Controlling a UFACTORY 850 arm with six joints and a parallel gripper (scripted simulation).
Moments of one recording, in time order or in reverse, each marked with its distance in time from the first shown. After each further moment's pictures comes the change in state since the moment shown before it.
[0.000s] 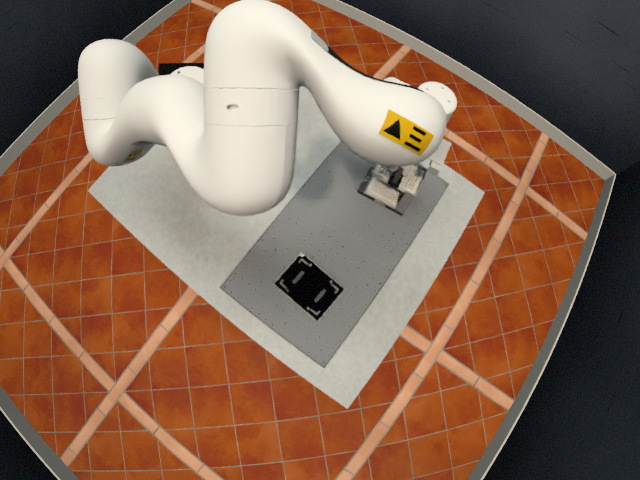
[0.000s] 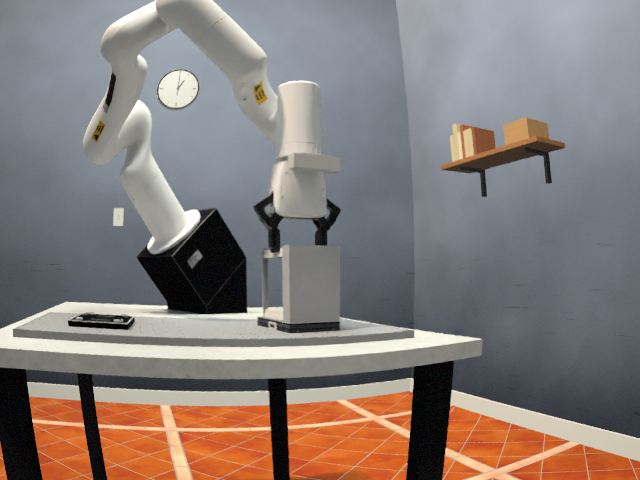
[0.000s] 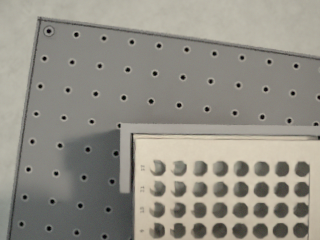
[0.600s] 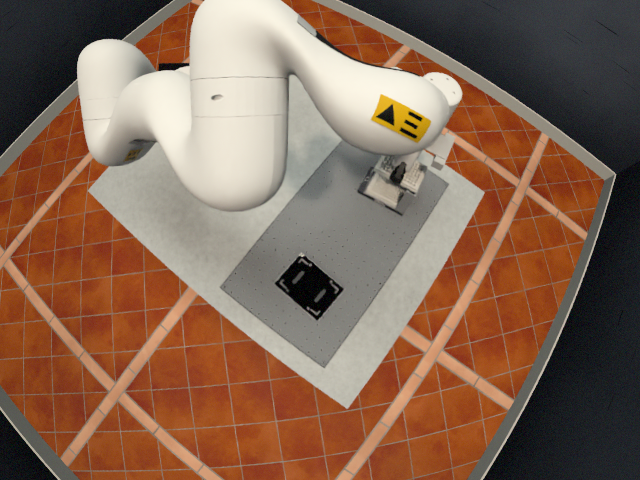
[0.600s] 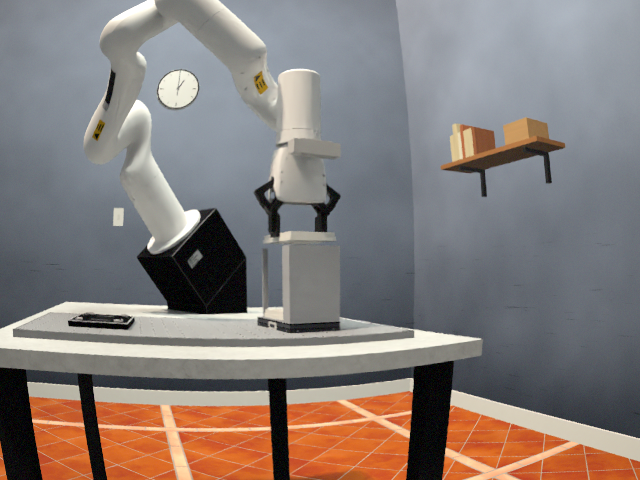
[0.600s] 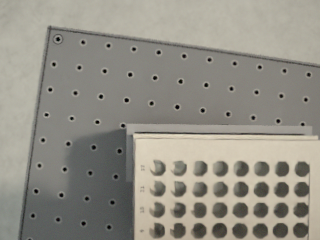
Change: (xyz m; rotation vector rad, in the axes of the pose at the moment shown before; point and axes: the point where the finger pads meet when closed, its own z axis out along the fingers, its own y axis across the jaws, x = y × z) arm 0.000 0.000 -0.027 0.000 0.000 0.000
